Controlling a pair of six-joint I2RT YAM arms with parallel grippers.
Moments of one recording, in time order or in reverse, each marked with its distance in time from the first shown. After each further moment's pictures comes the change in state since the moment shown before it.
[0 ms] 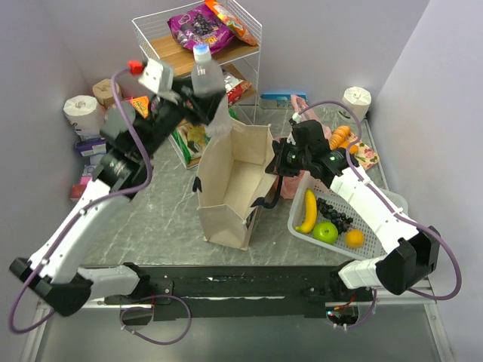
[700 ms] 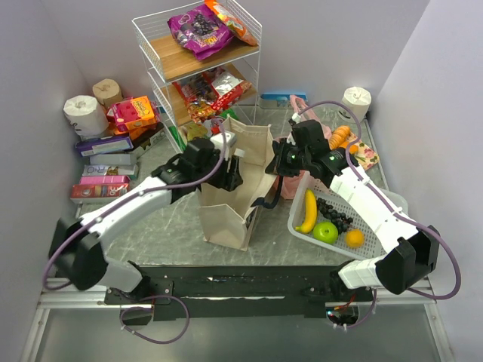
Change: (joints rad) left arm -0.104 0.130 -0.430 -0.372 -0.002 -0.105; right arm 0.000 0.005 0.001 -0.003 -0.001 -0.003
